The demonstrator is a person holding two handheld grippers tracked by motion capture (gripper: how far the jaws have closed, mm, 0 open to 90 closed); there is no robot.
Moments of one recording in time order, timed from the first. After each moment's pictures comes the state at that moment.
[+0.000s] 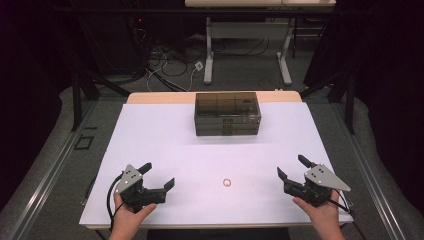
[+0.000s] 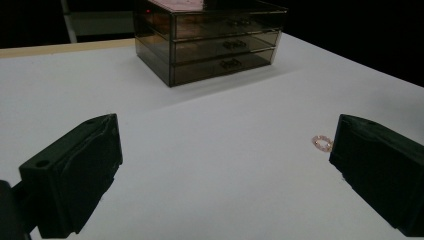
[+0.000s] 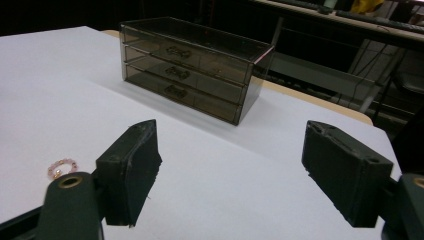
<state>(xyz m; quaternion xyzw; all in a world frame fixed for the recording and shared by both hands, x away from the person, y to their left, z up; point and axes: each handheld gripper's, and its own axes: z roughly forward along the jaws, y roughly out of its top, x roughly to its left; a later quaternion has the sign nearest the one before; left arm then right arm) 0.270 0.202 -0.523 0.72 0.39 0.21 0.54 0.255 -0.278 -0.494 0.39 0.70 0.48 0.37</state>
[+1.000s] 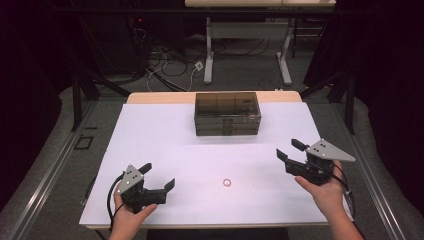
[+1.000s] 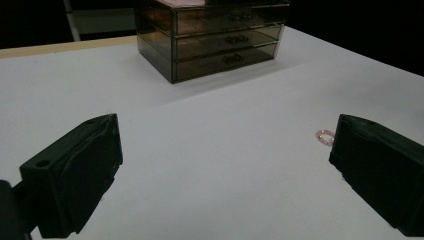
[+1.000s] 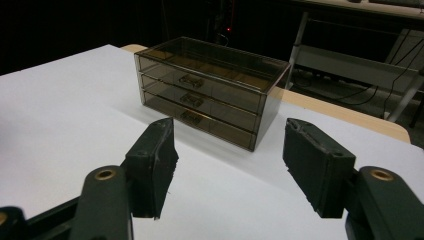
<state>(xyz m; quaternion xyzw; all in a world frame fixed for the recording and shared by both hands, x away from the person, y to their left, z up) 0.270 0.202 -0.522 0.72 0.39 0.21 0.53 0.292 -0.275 -0.447 0.39 0.71 0.50 0.31</state>
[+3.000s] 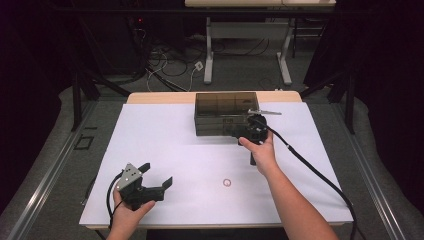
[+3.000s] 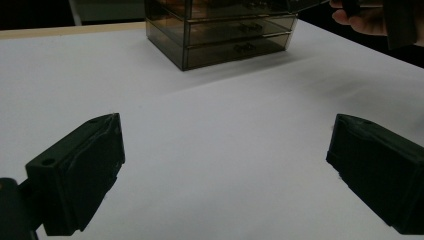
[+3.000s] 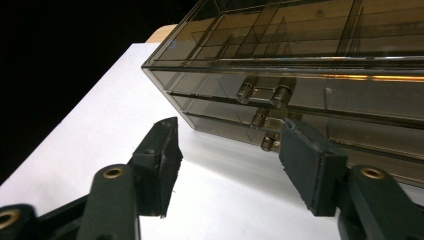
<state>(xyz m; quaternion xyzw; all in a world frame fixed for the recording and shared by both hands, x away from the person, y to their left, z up) 0.279 0.211 -0.533 0.72 0.41 0.20 0.52 0.440 -0.160 -0.494 0.53 0.68 0.51 0.08</state>
